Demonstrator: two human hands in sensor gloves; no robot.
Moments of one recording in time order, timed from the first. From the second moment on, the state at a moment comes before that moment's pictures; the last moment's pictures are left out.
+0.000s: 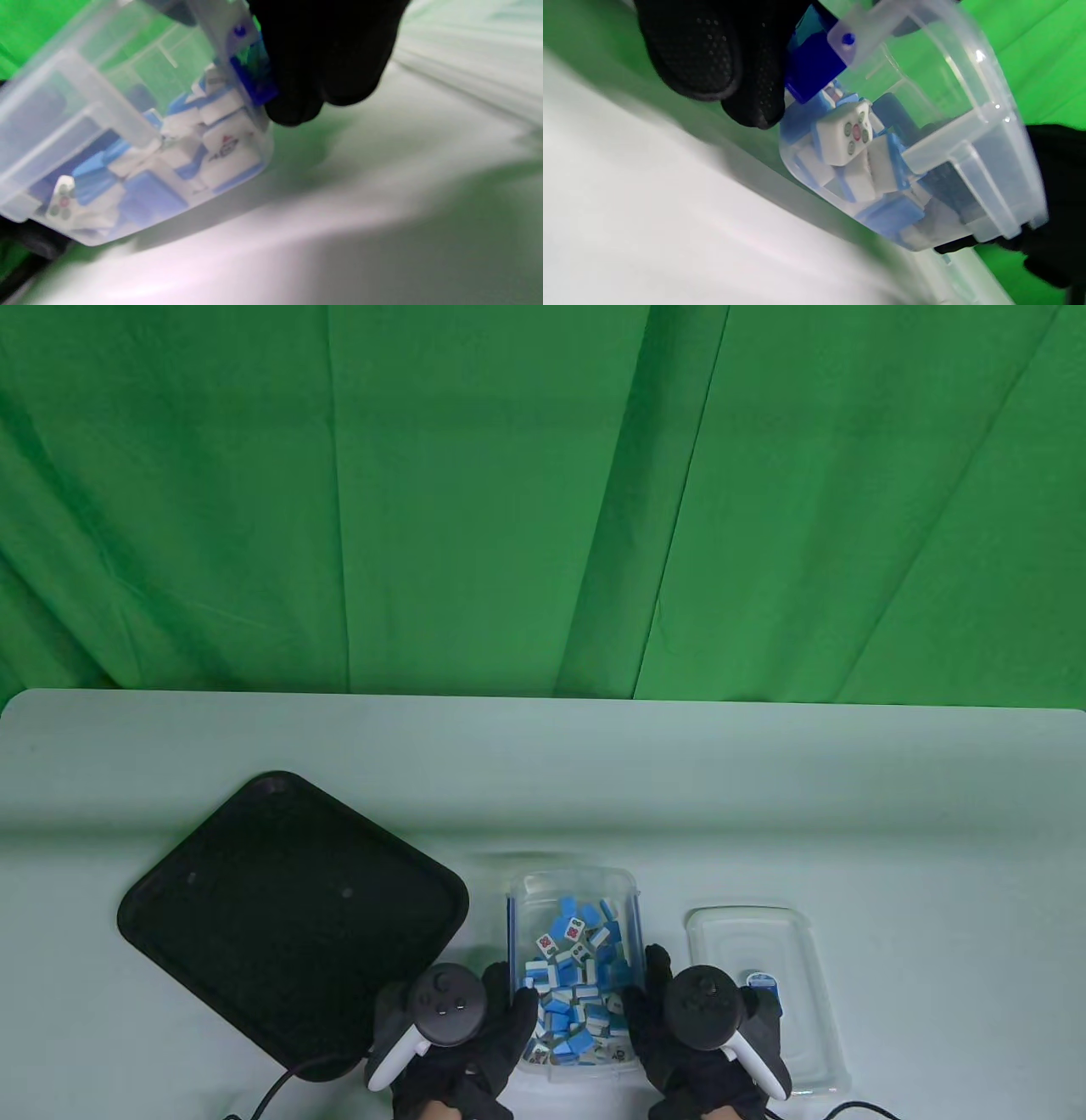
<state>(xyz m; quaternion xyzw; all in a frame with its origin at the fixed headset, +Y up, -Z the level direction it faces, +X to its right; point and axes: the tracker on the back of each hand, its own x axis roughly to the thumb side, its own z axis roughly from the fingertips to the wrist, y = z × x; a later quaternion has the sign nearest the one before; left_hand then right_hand) -0.109 -0.754 -0.250 -0.16 -0.13 0.37 0.91 0.147 -0.732 -0.249 0.06 0.12 0.95 0.29</state>
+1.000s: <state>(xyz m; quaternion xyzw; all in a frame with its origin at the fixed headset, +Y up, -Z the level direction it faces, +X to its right) -0.111 -0.773 -0.255 -0.20 -0.16 0.70 0.67 0.153 -0.715 -0.241 0.10 0.05 0.93 0.35</state>
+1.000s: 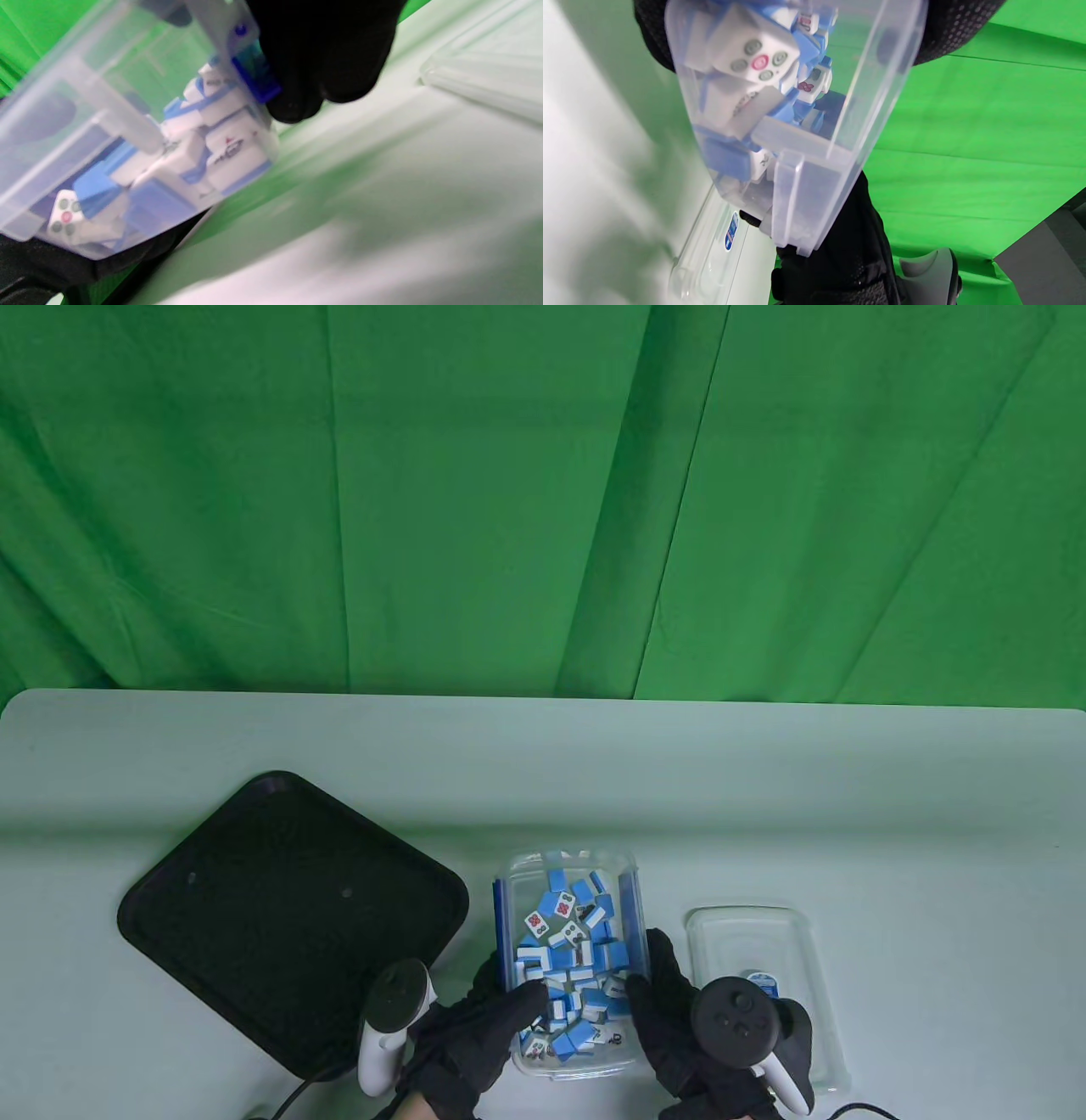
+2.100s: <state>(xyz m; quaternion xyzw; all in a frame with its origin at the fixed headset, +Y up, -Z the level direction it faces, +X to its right) -0.295 -0.738 -0.271 0.12 0.04 0.65 0.75 0.152 -0.721 -0.238 0.10 0.03 0.99 0.11</state>
